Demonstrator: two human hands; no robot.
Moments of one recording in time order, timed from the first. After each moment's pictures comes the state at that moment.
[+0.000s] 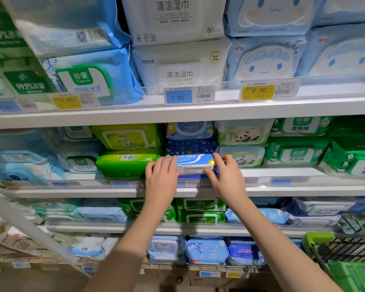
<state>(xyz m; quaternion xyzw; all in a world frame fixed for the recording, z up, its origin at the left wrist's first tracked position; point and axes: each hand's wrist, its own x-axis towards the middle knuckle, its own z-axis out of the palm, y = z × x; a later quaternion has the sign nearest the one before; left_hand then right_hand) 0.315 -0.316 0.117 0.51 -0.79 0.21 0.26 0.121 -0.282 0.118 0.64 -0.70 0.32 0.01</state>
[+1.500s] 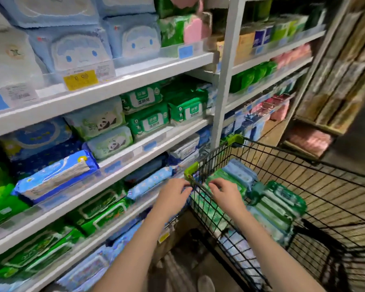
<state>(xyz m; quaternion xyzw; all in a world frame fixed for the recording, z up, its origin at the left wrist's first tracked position) 0.126 -0.138 0.095 0.20 -0.94 -0.29 0.03 0.029 0.009 0.081 0.25 -0.89 0.37 -0.12</state>
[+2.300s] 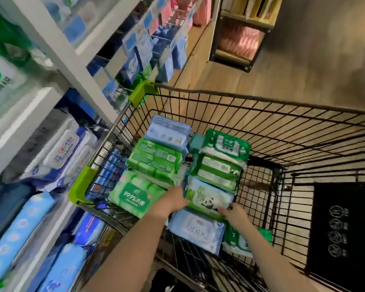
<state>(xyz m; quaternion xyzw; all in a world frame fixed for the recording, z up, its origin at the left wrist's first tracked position) -0.113 -0.011 -0.120 0.10 -0.83 -0.31 -0.46 -0.083 0.204 -0.154 -0.24 -0.81 0.35 -0.40</state>
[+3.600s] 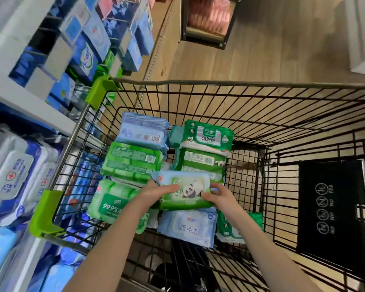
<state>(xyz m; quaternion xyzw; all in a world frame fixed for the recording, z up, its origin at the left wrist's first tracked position) -0.137 -0.024 -0.115 0.26 -0.67 -0.57 -0.41 -0.101 0.200 -0.135 -0.30 -0.62 0.64 -0.33</state>
